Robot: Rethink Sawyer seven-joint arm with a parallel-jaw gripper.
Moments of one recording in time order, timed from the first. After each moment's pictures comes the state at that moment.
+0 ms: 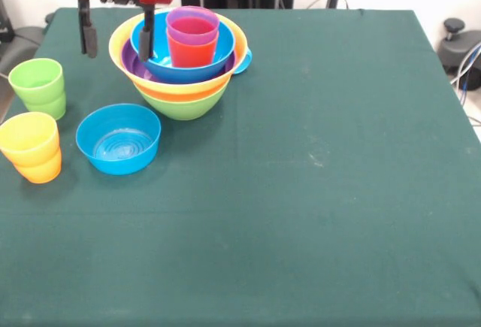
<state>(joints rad) -0.54 -0.67 0.32 1.26 -0.44 0.95 1.59</state>
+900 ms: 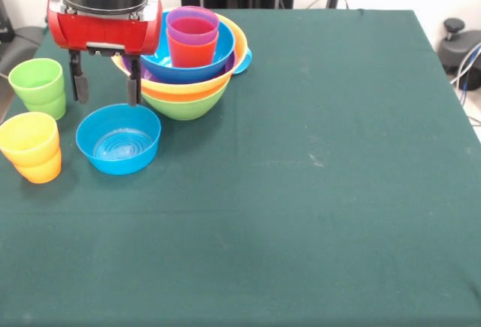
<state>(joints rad) -0.57 -0.59 0.32 1.26 -0.44 0.81 1.59</state>
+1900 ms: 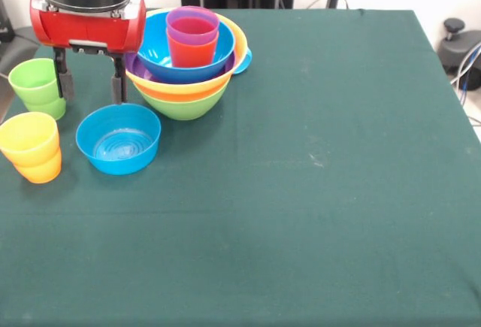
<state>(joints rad) -0.59 -0.59 0.32 1.26 -0.44 0.81 1.59</state>
